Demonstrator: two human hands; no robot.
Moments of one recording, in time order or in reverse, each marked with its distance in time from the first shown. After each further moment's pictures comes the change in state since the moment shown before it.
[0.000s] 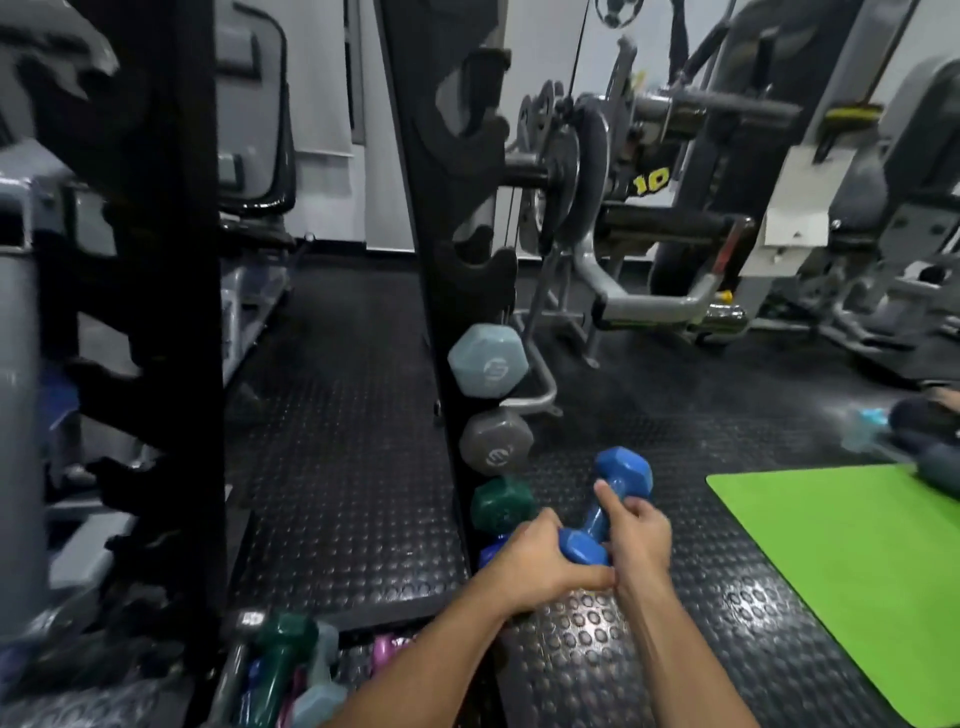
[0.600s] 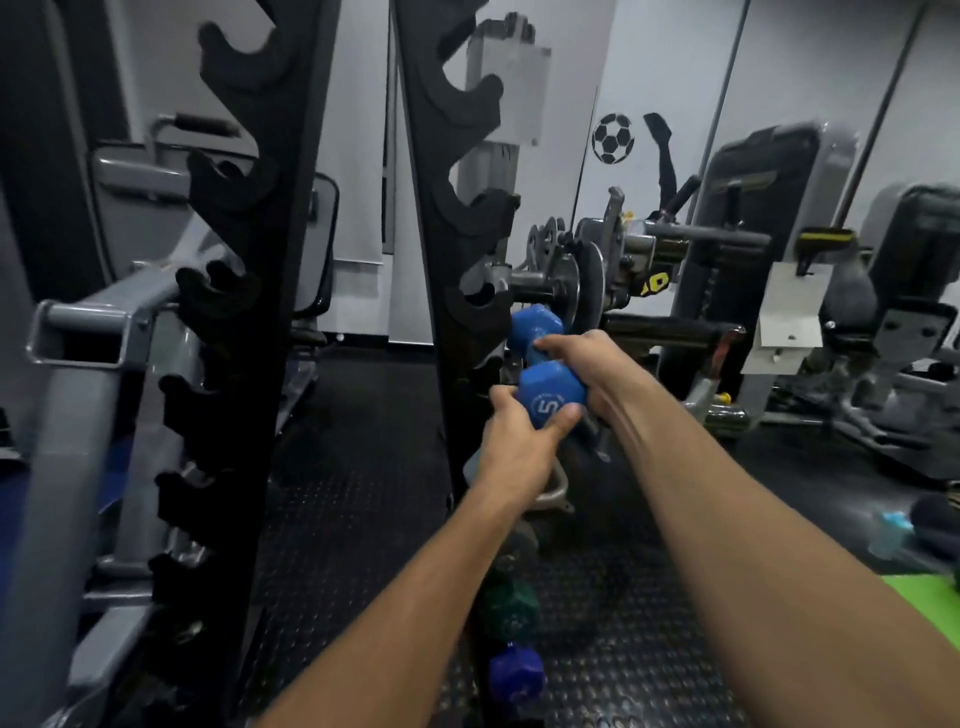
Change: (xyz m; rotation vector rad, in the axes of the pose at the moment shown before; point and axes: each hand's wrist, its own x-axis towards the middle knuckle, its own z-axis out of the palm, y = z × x) left_hand -0.026 0.173 -0.154 -0.316 0.575 0.249; right_hand -0.012 -0.317 0.113 -0.100 -0.496 -0.254
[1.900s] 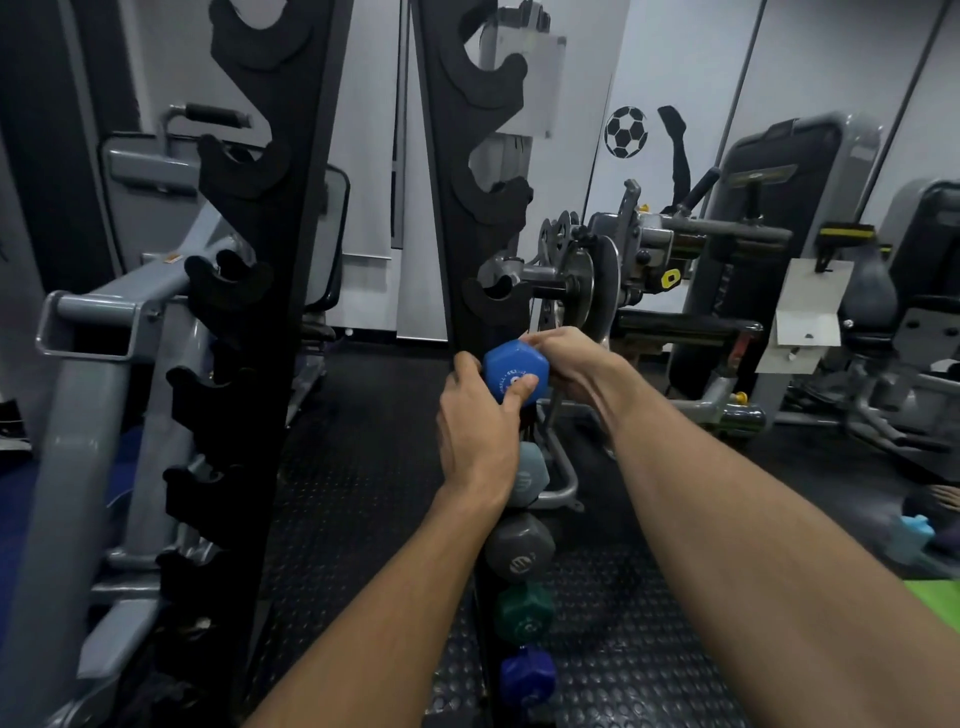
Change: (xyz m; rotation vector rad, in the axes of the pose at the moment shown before) left_hand 0.023 -0.016 -0.033 0.232 0.428 0.160; right_hand 0.051 0.017 0.030 -0.173 -0.195 0.018
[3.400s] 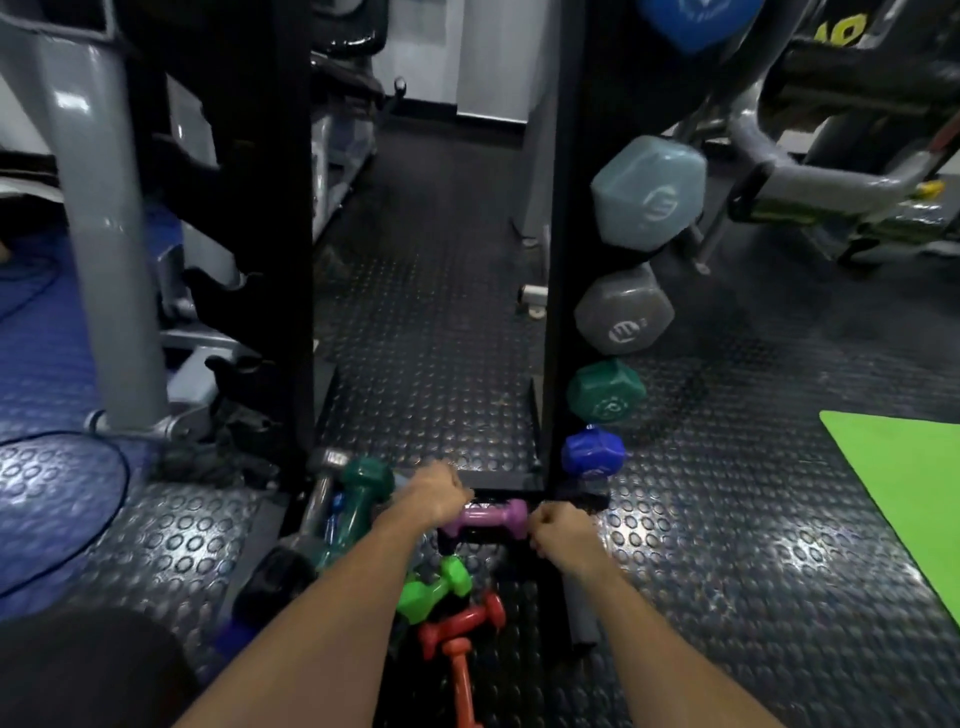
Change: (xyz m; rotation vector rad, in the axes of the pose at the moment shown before) left_hand -0.194 -0.350 -0.019 0.494 -0.893 -0.716; right_hand -0.186 0.443 0.152 -0.578 -0.257 0.465
